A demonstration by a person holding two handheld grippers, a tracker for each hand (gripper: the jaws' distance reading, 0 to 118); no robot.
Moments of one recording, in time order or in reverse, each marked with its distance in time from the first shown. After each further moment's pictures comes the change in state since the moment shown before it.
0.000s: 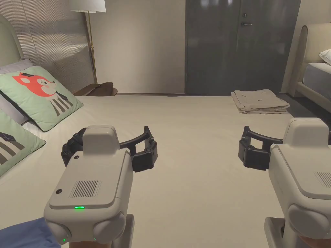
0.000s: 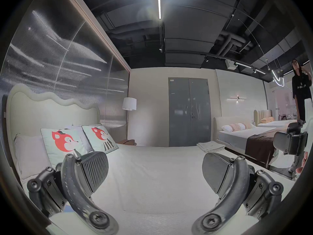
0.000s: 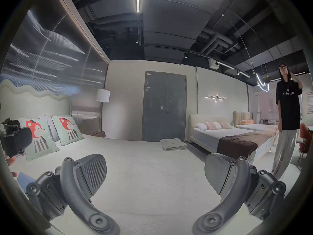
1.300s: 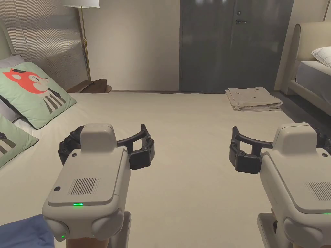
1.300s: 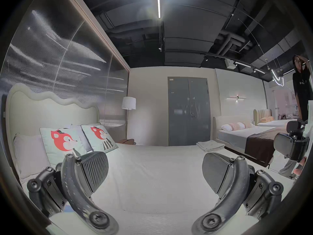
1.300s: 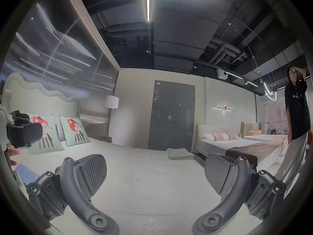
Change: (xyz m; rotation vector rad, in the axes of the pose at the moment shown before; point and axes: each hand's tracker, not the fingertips) left arm 0.005 -0.005 -0.003 -0.005 -0.004 -0.004; right arm 0.003 -0.010 0.005 0.106 0.090 0.040
